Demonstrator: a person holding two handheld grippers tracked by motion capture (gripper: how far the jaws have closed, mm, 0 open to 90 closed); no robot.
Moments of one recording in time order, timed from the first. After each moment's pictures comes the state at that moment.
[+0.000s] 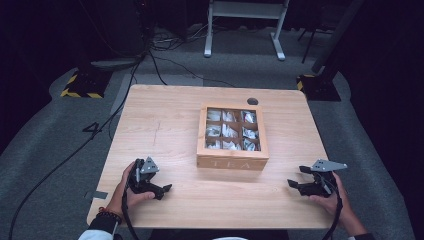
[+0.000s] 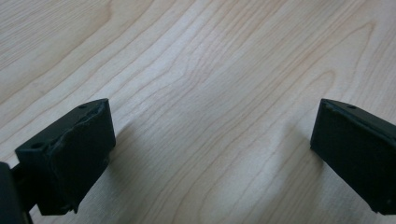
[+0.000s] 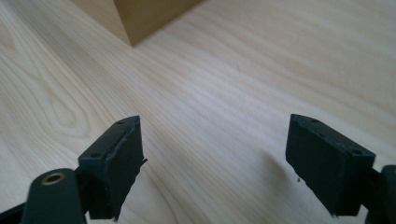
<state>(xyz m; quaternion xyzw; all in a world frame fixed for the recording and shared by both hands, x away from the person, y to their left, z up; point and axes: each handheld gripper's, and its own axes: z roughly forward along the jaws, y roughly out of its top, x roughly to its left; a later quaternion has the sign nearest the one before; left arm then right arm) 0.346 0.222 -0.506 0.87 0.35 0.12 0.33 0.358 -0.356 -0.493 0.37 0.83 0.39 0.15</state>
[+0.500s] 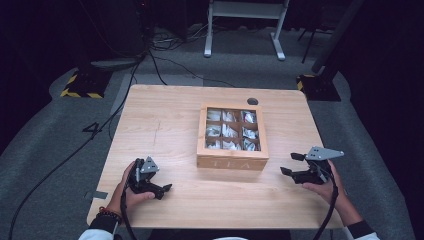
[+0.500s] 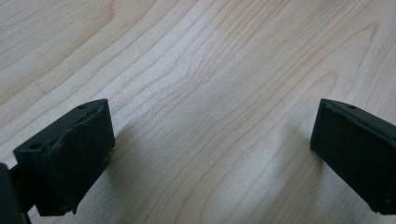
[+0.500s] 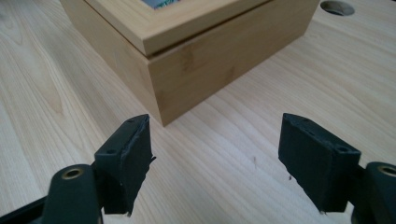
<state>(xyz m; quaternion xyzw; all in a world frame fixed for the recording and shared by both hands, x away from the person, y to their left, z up) 0.347 0.221 -0.506 0.87 0.35 0.12 0.33 0.376 -0.327 -0.453 0.31 0.84 0.42 0.16</state>
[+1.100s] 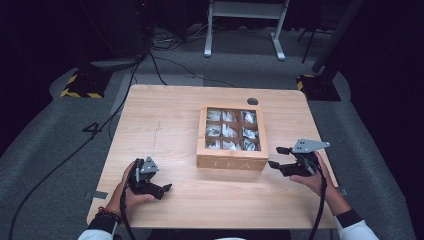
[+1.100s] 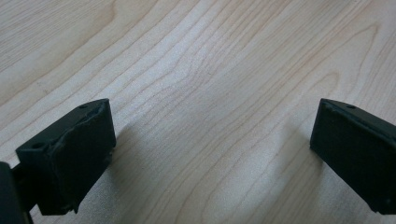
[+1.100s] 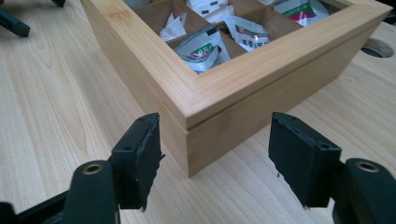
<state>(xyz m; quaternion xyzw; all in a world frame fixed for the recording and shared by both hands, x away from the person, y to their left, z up) 0.347 0.221 -0.506 0.87 0.35 0.12 0.33 0.391 -0.287 -0.435 0.27 0.85 0.43 0.15</state>
